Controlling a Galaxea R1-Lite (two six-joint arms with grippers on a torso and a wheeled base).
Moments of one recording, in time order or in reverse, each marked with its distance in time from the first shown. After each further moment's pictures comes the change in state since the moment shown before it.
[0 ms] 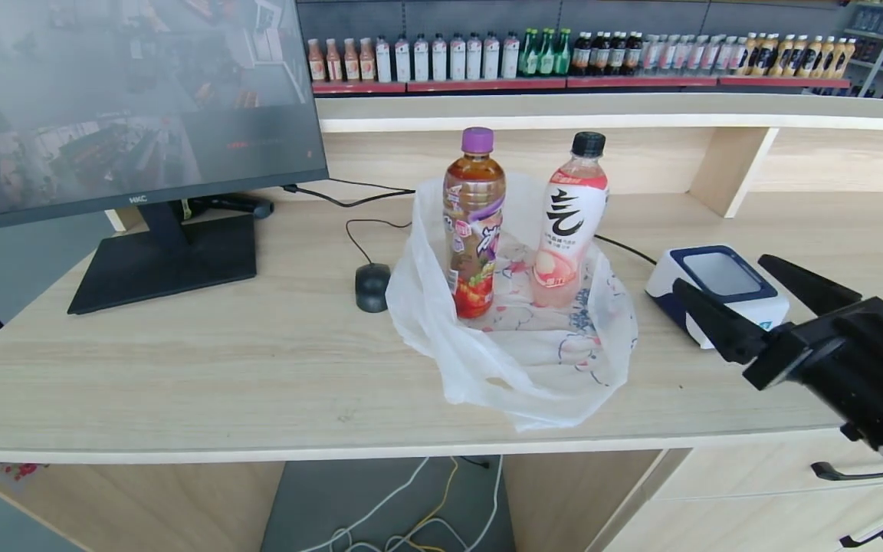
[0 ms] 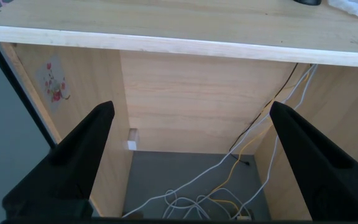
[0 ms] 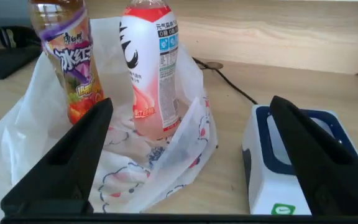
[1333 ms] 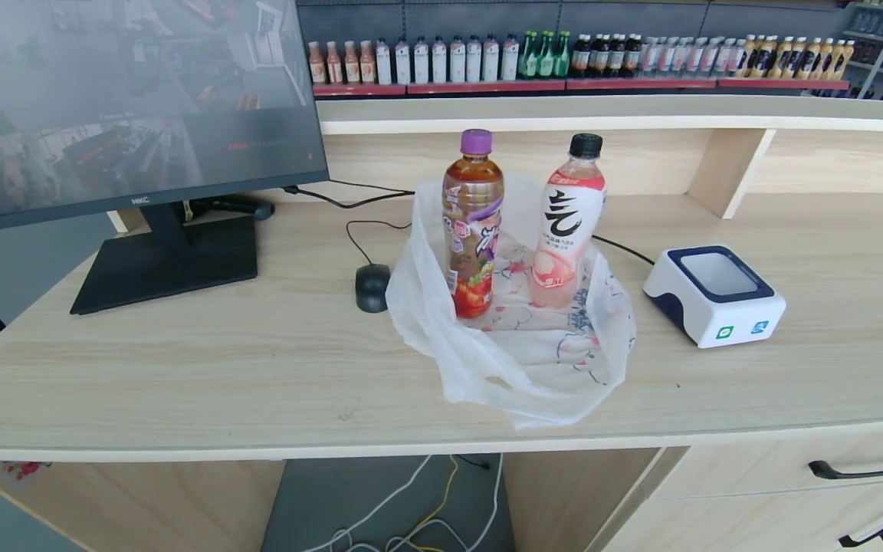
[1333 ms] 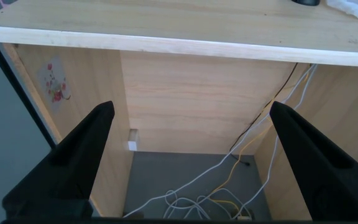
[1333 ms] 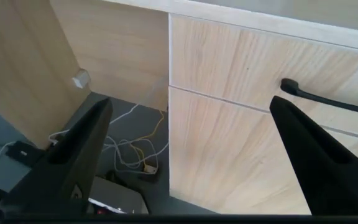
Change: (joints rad) left arm 0.000 0.000 0.000 0.000 -0.001 0.003; right arm -0.067 -1.293 0.211 1.421 -0.004 -0.018
